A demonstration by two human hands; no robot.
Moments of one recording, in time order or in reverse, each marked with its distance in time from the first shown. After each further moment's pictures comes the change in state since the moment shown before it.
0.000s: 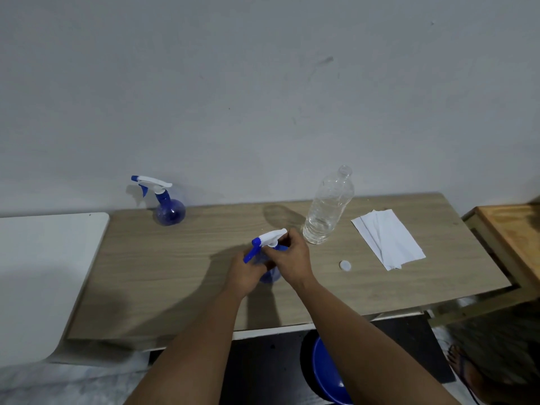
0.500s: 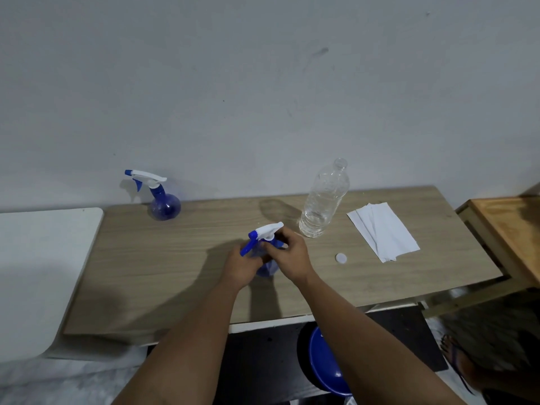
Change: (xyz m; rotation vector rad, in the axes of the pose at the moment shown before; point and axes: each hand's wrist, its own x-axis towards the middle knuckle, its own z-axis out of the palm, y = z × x) left_hand -0.005 0.005 -0.002 0.011 -0.004 0.004; right_hand -0.002 0.007 -0.007 0.056 -0.087 -0.076
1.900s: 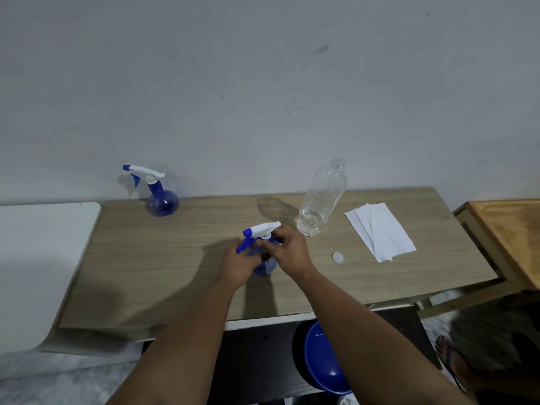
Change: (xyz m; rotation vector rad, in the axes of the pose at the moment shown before) left_hand 0.011 -0.019 0.008 -0.011 0.042 -0.023; right_hand 0.008 0.004 -0.010 -0.191 -0.073 -0.060
